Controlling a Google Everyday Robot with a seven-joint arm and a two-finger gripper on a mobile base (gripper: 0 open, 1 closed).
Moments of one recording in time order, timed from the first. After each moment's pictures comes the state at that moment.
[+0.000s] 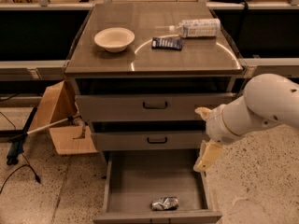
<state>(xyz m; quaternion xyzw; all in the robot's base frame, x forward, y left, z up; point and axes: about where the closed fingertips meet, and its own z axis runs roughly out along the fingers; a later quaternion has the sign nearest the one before) 0.479 -0.150 0.719 -0.63 0.73 0.09 0.25</state>
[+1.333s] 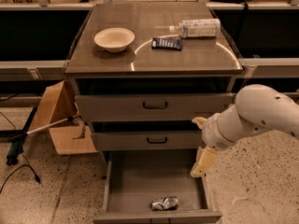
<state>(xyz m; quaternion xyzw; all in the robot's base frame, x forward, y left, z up) 0.479 -0.149 0.673 -0.62 0.74 0.12 0.22</state>
